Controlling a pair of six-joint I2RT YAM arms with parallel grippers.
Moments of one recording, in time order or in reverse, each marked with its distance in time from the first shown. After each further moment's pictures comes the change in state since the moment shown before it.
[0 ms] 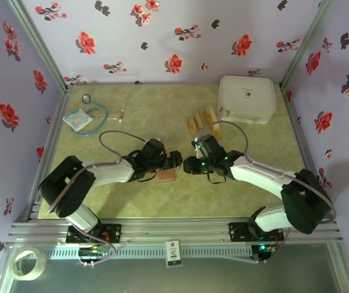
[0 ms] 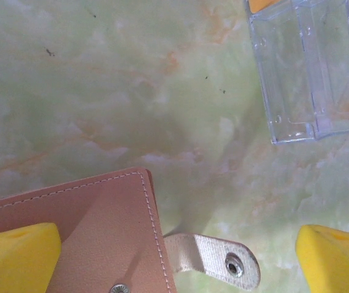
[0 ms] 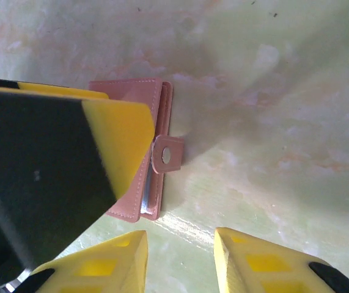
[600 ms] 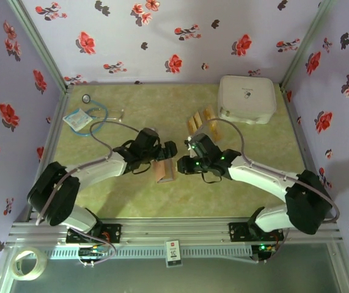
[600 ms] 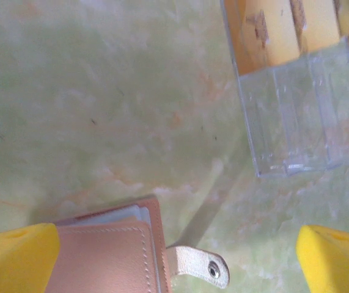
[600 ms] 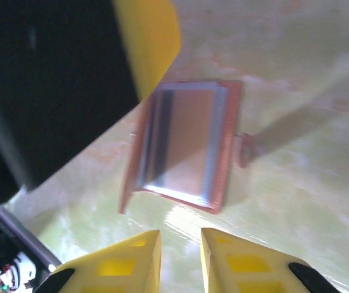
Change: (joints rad) left arm 0.098 -0.130 0.116 -0.247 -0.013 0.072; right arm 0.111 0.016 0.113 -0.035 0.004 0.043
